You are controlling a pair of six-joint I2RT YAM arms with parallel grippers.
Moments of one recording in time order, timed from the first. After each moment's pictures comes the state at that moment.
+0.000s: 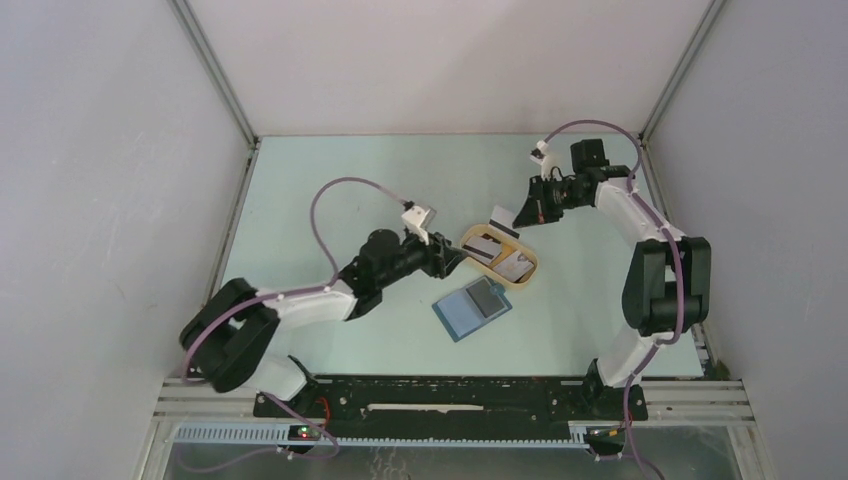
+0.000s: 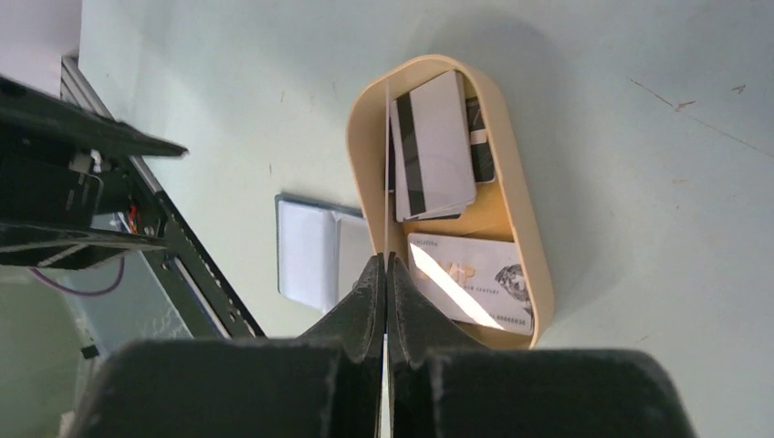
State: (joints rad) left arm -0.76 1.48 0.66 0.64 0.17 -0.32; right arm 0.07 1.75 1.37 -0.70 -0.79 -0.10
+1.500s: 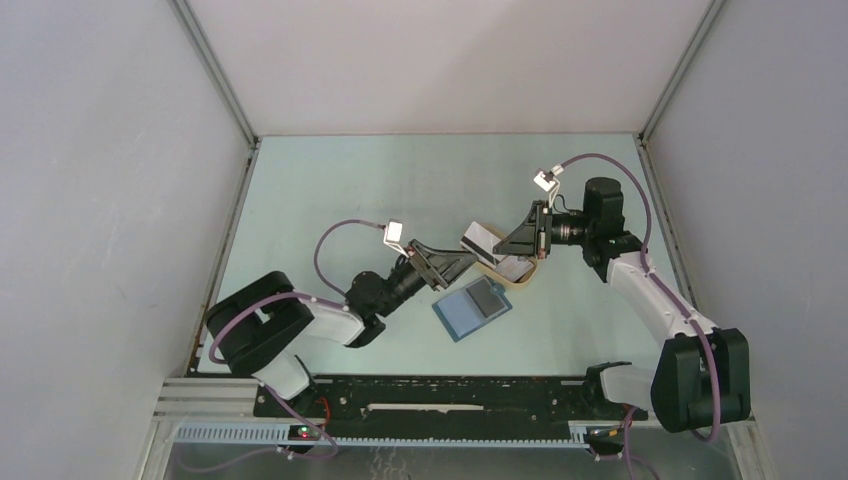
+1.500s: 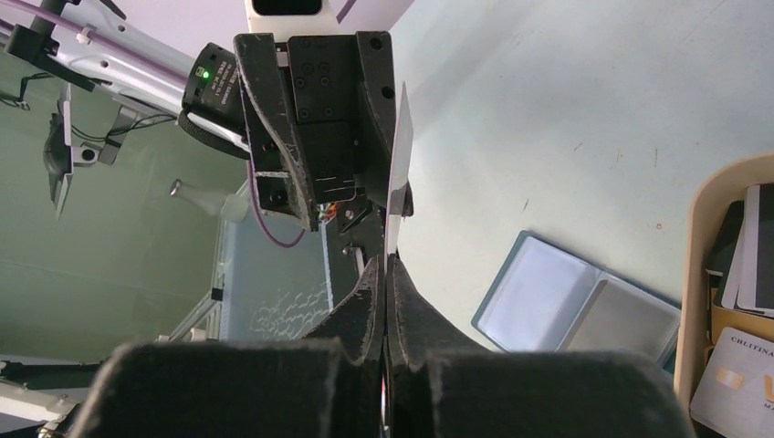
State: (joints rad) left arm -0.90 1.56 0.41 1.48 0.05 -1.02; right arm 0.16 1.24 0.81 0.02 -1.26 0.40
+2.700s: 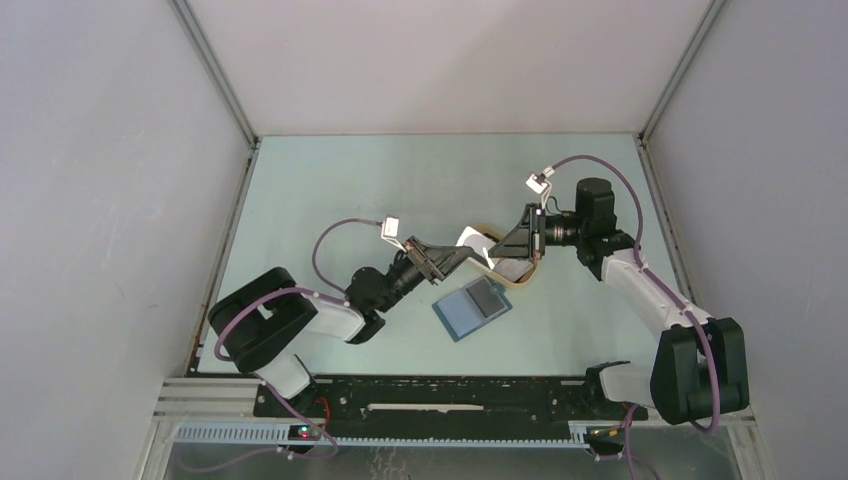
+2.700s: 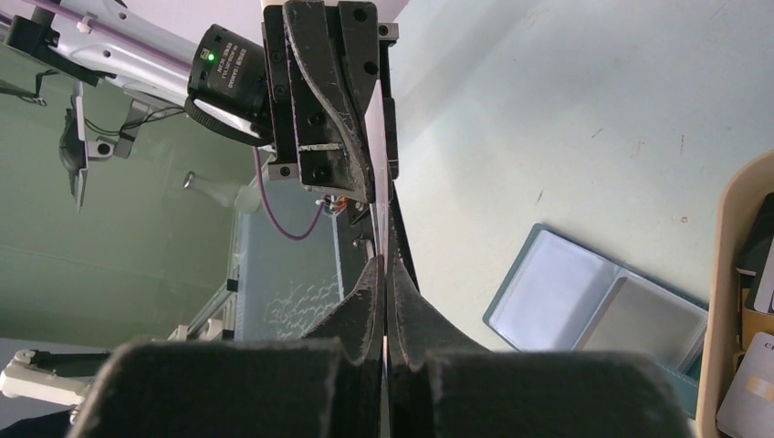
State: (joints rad) left arm -0.86 1.59 0.42 1.49 0.05 -1.09; right arm 0.19 1.27 0.81 0.03 -1.26 0.42
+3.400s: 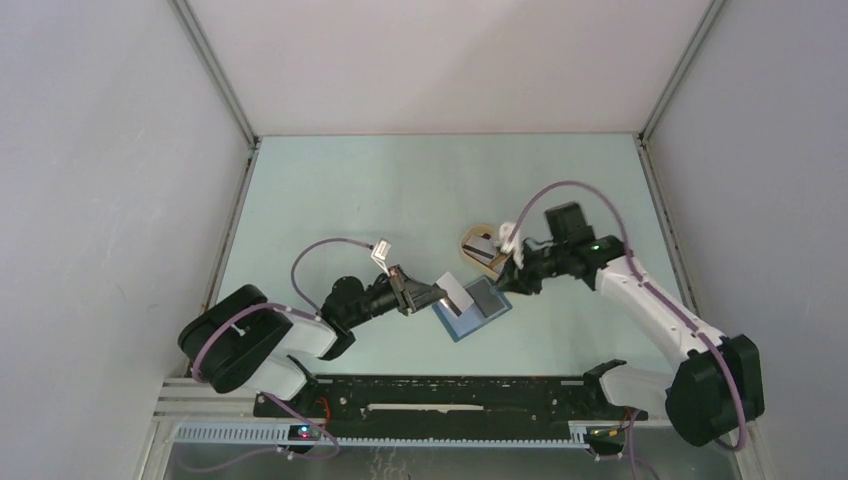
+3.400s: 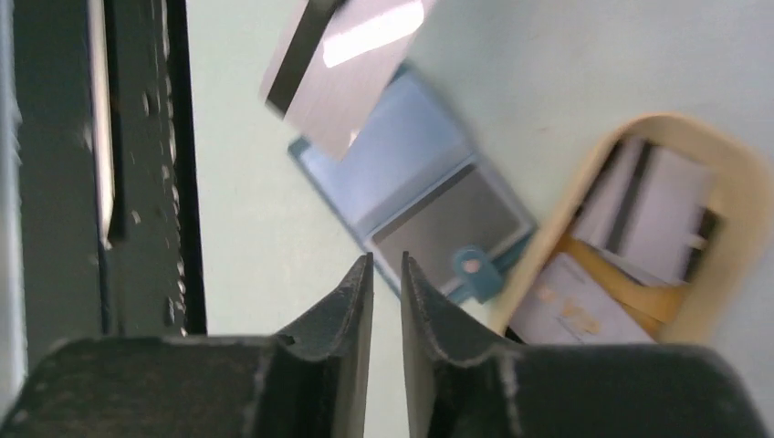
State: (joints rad) left arm -0.72 1.46 0.18 1.27 0.36 -1.06; right arm 0.34 1.18 0.90 -0.63 -0.87 -0.72
